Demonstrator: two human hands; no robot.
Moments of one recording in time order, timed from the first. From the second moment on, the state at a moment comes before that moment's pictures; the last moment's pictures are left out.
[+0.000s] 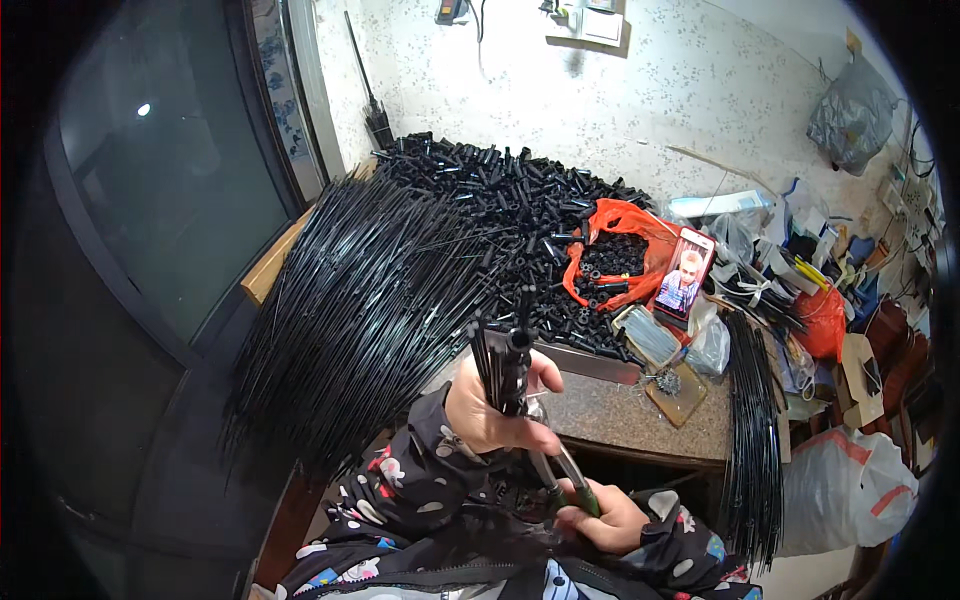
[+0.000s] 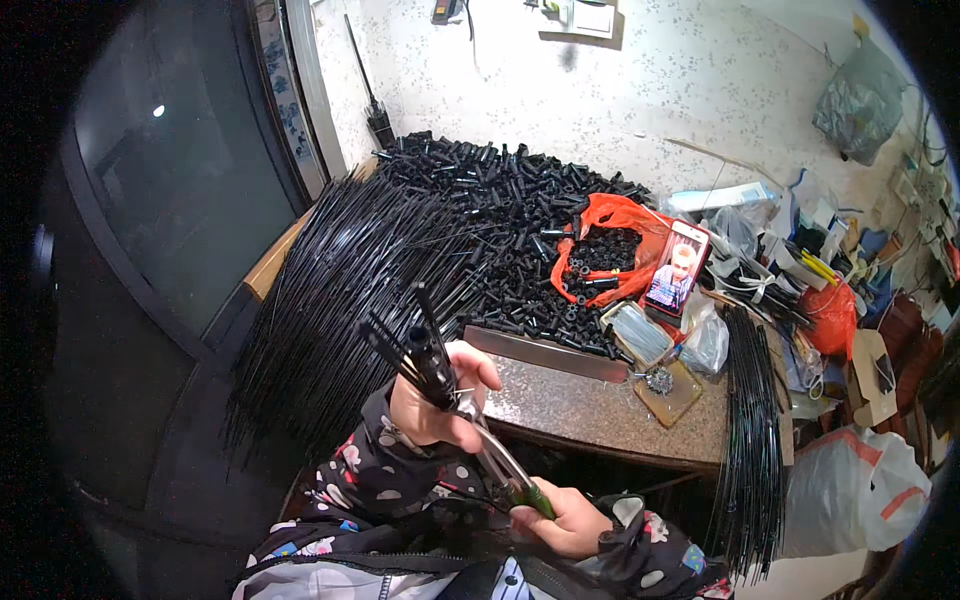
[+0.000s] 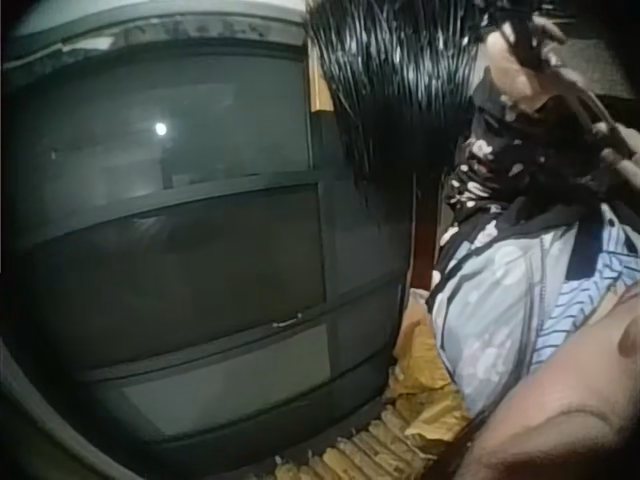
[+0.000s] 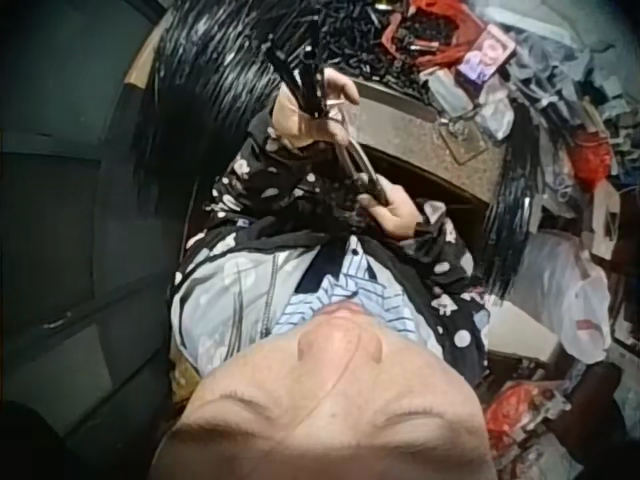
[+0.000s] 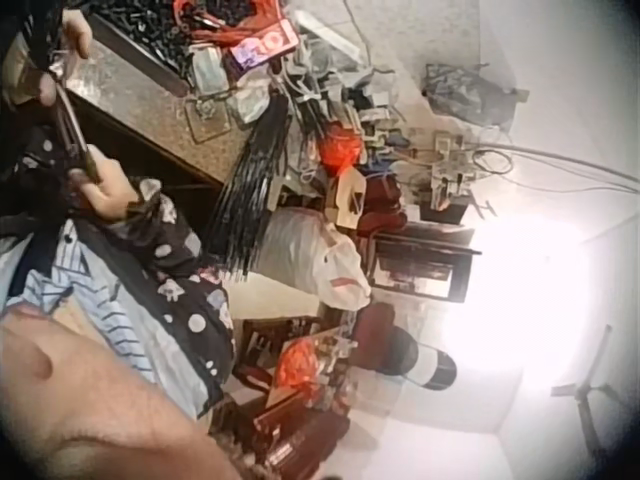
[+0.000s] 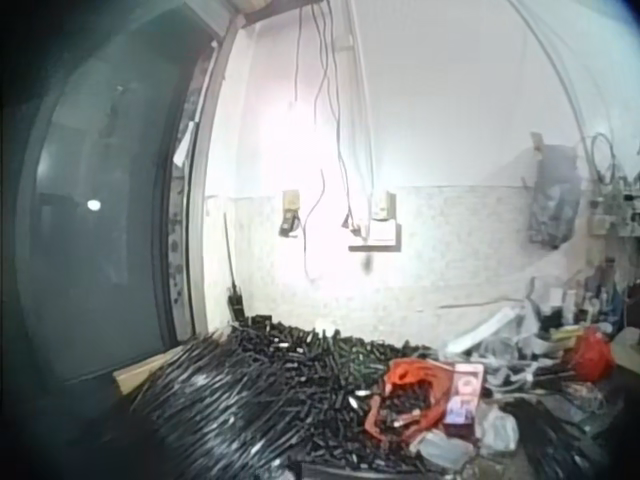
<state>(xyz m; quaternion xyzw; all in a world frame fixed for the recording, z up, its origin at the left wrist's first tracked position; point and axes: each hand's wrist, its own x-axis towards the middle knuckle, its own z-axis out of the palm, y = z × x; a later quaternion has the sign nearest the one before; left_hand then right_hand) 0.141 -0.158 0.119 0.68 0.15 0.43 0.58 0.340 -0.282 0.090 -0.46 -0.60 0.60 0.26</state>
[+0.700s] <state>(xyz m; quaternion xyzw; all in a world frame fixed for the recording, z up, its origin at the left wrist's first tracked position) 0.155 -0.181 0.125 0.63 0.23 0.52 0.53 0.316 -0.276 0.073 -0.51 -0.68 0.30 0.43</state>
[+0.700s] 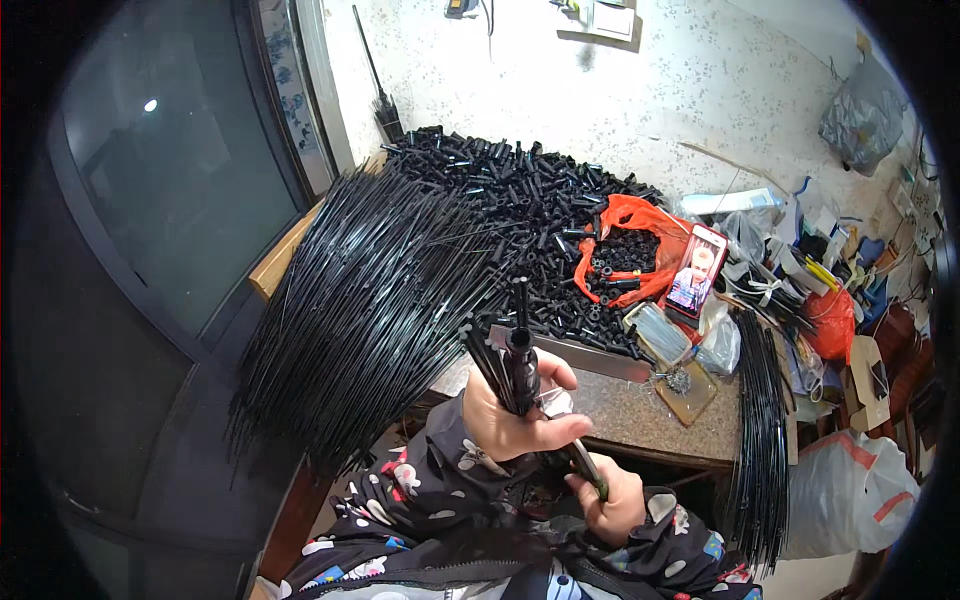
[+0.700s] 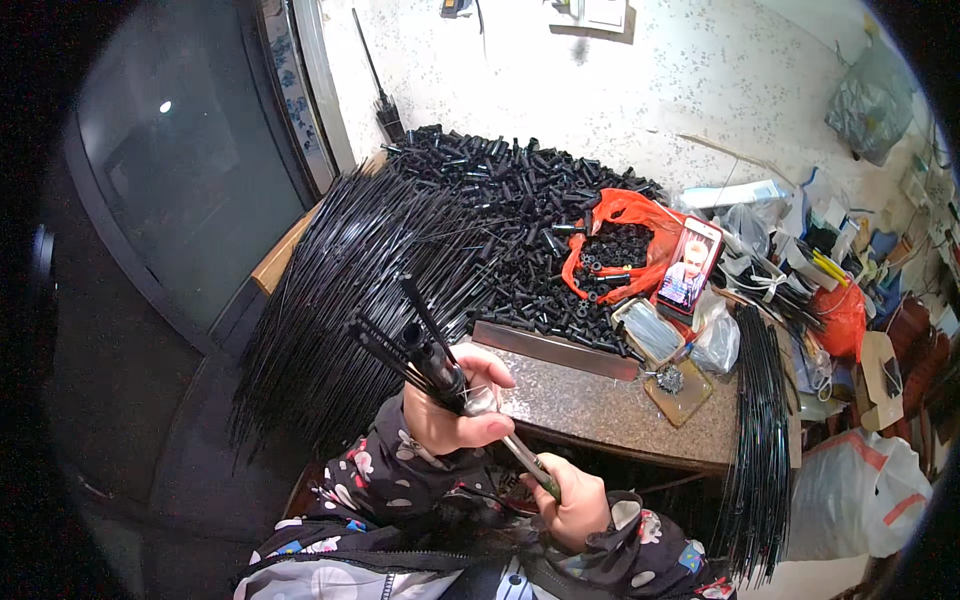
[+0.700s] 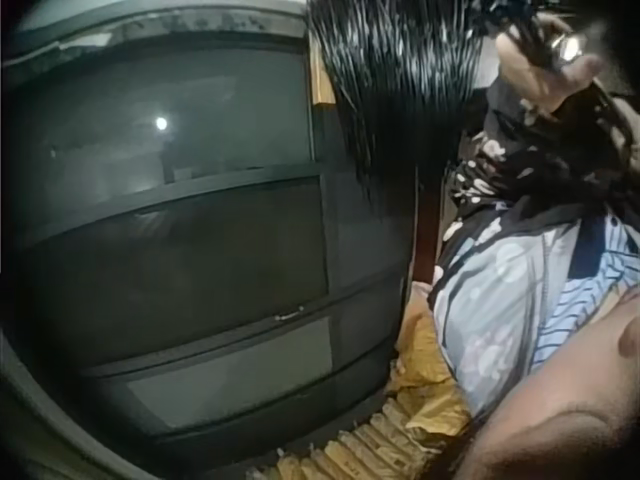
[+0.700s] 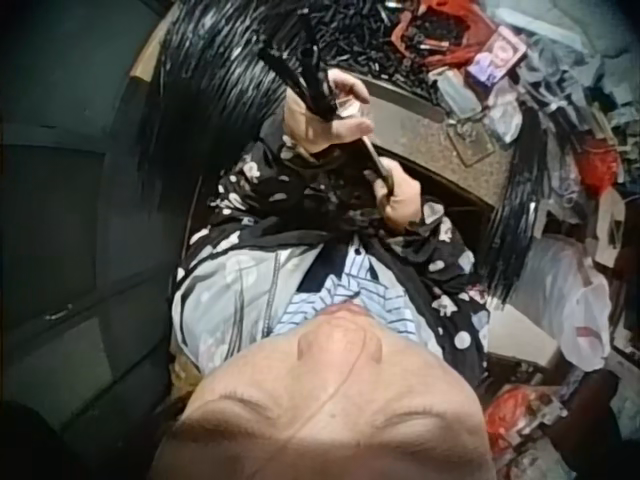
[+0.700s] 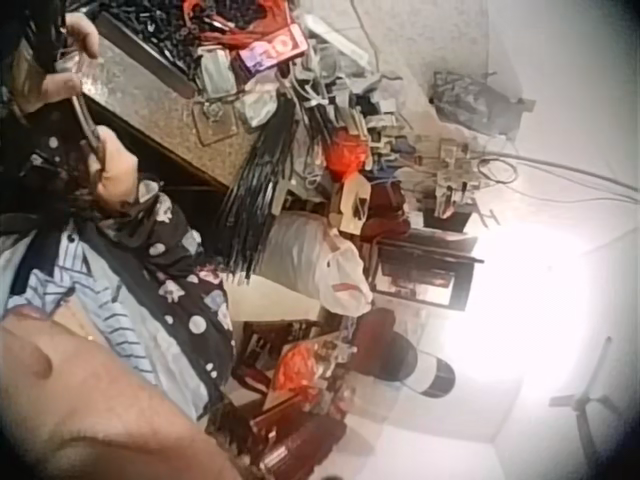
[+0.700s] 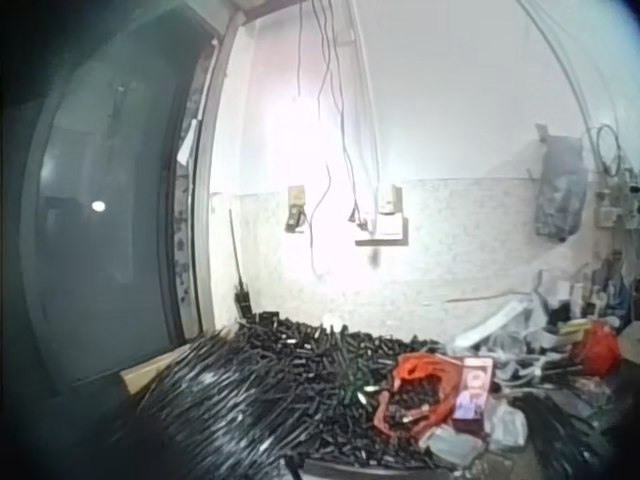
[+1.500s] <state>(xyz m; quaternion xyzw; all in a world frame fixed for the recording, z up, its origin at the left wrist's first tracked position) 0.169 -0.181 0.106 0.63 0.28 0.54 0.48 0.346 -0.283 0.061 -0.52 -0.54 0.42 0.51</state>
